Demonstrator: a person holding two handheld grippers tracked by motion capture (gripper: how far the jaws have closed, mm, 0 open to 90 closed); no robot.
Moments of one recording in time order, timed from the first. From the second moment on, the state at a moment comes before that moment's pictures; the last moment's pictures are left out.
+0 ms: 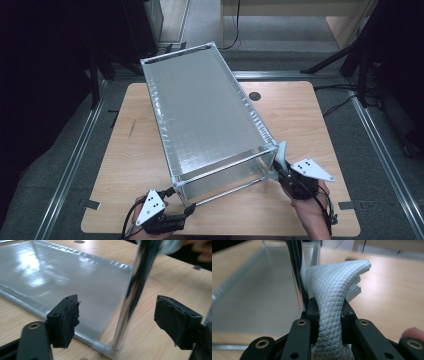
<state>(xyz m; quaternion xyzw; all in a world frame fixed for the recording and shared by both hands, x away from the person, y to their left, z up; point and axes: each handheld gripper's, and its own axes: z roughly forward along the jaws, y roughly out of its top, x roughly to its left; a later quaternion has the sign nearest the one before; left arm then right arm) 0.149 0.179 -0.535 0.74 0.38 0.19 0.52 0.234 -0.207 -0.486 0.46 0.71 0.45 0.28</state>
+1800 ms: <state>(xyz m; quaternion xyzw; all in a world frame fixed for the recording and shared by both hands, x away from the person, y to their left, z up) 0.140 0.200 -0.524 0.75 0.33 0.22 0.52 0.196 -0.178 -0.471 0.44 0.68 0.48 0.33</state>
